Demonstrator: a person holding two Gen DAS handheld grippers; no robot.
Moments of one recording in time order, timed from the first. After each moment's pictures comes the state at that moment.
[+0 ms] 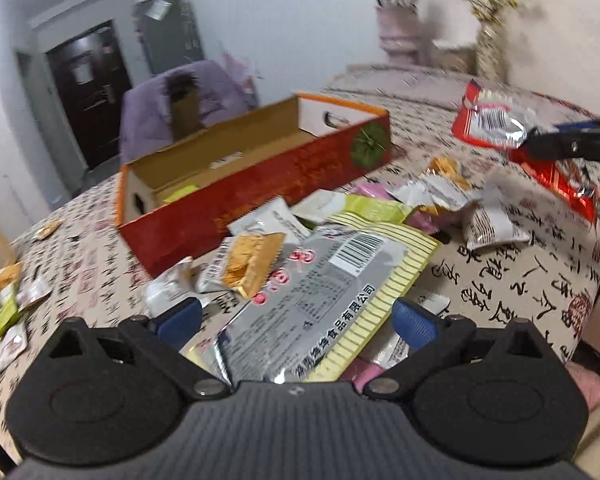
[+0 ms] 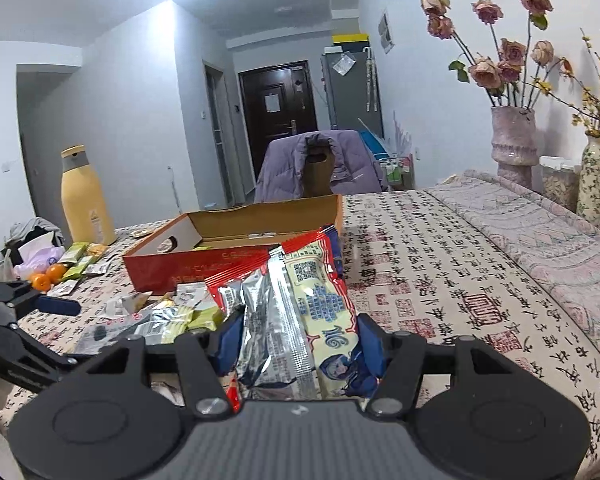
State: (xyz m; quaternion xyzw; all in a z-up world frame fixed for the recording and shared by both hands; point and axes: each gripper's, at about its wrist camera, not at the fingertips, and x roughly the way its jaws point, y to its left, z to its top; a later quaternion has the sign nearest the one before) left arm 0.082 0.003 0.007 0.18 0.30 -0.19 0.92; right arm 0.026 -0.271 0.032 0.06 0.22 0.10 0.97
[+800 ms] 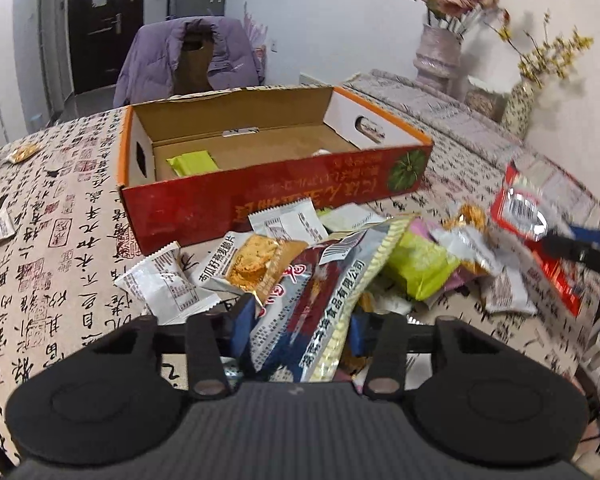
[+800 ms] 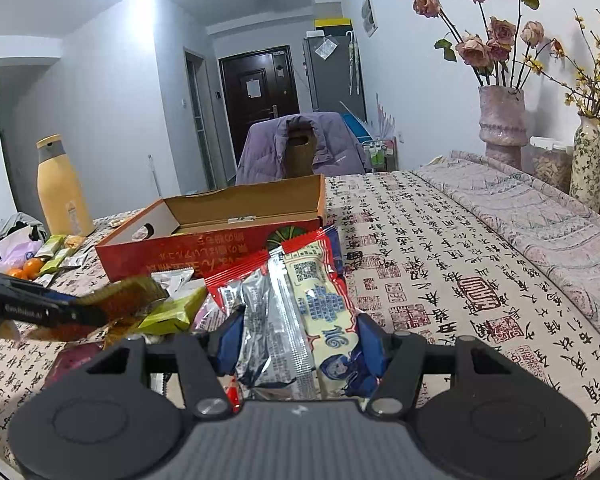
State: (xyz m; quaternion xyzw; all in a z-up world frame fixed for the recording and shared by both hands) left arm 0.141 0.048 0.017 0.03 0.36 -0.20 0.91; right arm 0.051 -0.269 0.016 0.07 0.25 0.08 0.96
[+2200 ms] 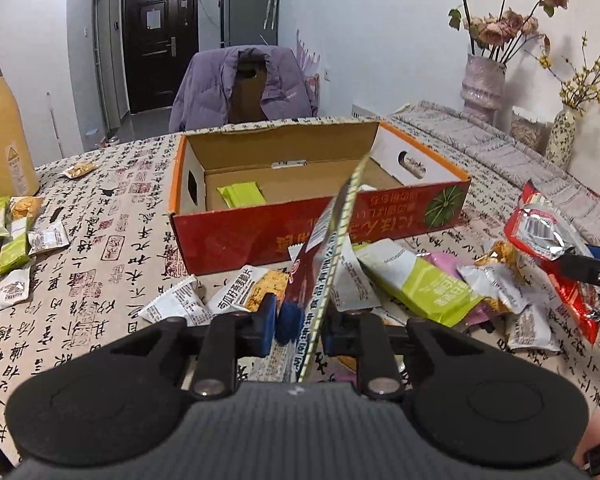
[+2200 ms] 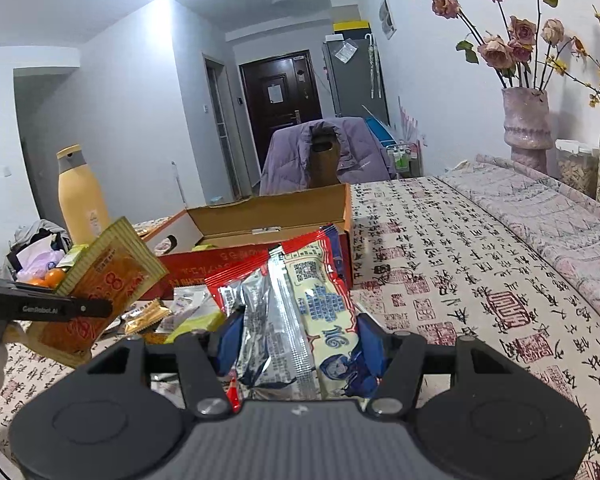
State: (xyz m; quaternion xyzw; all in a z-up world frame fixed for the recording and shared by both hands) left arm 0.122 0.037 0.034 0.03 0.32 -0.11 0.94; right arm 0.067 -0.268 0.022 0.08 0.23 0.12 0.96
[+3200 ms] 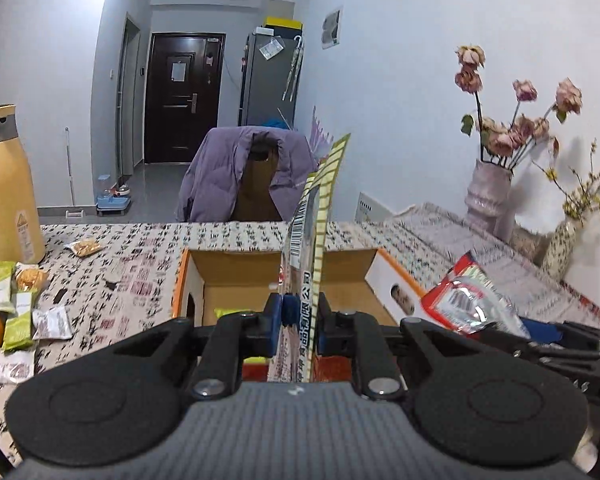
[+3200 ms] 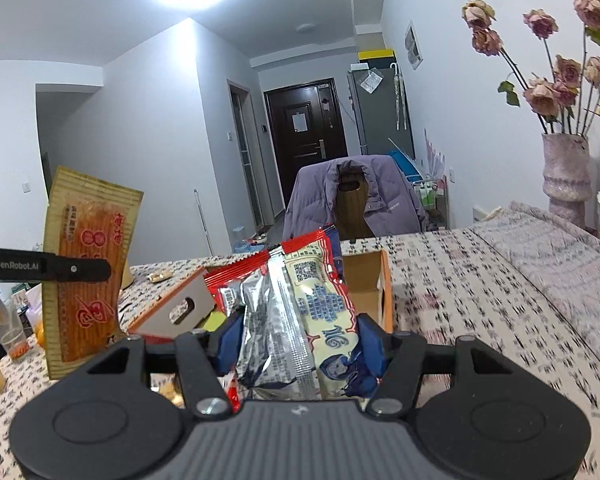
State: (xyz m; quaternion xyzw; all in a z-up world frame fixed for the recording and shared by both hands) left arm 0.157 0.026 0.122 -0.03 0.22 -0.09 0.97; right arm 0.145 -0.245 0.069 0.08 0.19 0.15 0.97
